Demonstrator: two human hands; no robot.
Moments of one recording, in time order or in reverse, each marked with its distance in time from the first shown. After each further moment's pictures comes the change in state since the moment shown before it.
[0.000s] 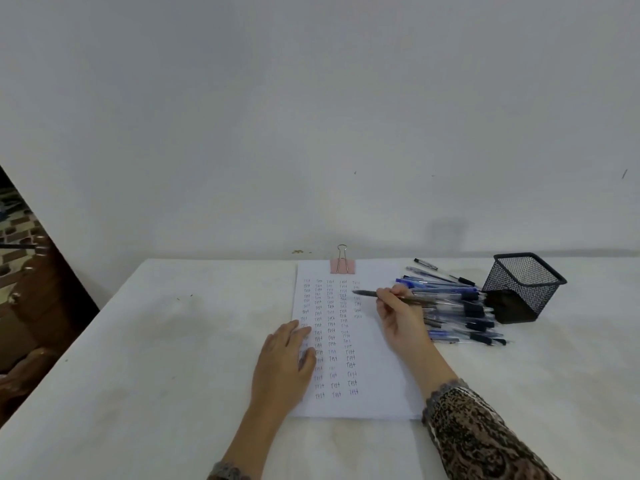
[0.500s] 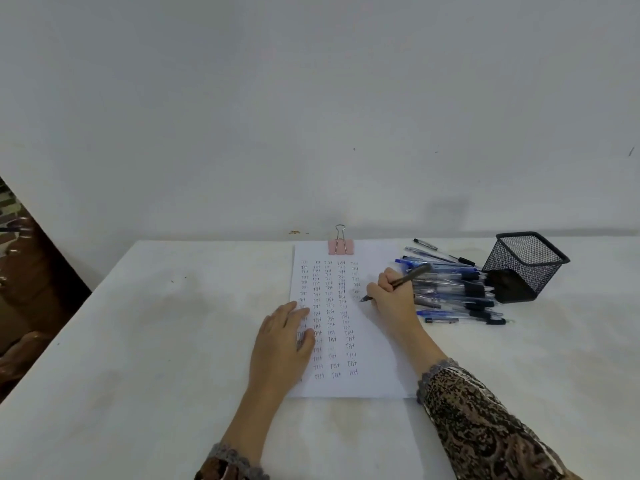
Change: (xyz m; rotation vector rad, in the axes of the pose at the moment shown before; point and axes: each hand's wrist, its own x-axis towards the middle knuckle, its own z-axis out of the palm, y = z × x) left_hand 0.001 -0.001 -0.001 -0.018 0.019 0.003; right_hand -0.001 0.015 0.001 -0.700 -0.058 -0.185
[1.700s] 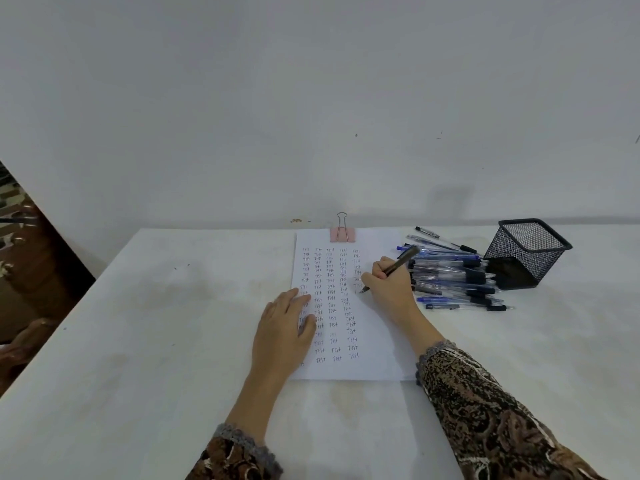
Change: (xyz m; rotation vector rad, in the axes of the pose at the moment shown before) left_hand -0.002 0.000 0.000 0.025 -0.001 -0.001; right_hand -0.007 -0.005 0.004 -0.256 0.006 -0.096
